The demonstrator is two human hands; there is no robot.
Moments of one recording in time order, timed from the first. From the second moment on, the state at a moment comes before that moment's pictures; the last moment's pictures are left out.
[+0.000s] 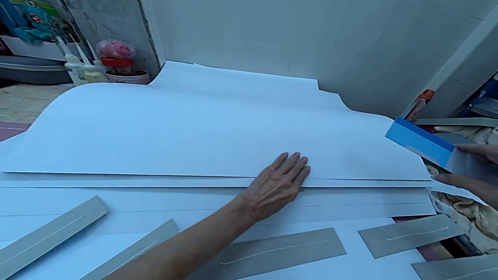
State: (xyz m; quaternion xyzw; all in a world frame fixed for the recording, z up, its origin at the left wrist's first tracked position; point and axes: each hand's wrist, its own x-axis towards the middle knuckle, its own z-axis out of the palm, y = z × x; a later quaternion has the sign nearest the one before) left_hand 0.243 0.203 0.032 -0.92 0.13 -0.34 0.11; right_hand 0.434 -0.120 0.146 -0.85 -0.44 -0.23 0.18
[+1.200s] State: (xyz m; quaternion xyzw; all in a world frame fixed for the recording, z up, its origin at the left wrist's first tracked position) left_hand 0.266 0.186 0.027 -0.95 0.10 -0.31 0.03; right_hand 0.490 -0.074 0.102 -0.79 -0.54 -0.11 0.26
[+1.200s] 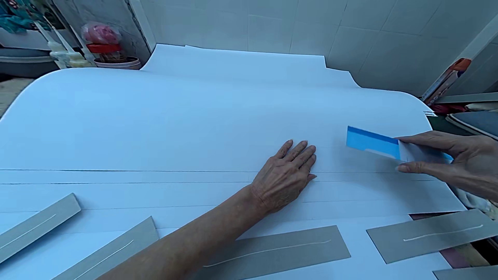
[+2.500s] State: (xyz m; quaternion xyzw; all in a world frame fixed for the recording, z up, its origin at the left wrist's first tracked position) left_hand 0.267 0.197 0.016 -0.95 0.09 -0.30 -0.06; right_hand 0.491 -0.026 0.075 -0.75 -0.63 -0.09 0.18
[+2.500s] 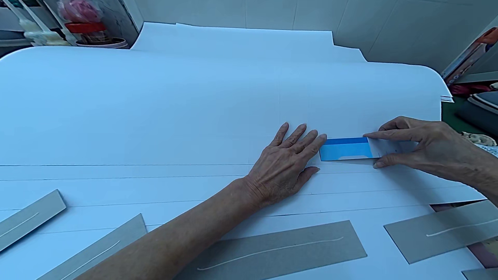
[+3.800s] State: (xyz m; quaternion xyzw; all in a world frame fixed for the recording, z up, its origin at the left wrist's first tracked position) left_hand 0.268 0.198 0.012 -0.96 0.10 -0.27 -0.03; right_hand 0.496 -0.030 0.073 -0.77 -0.59 -0.04 0.22
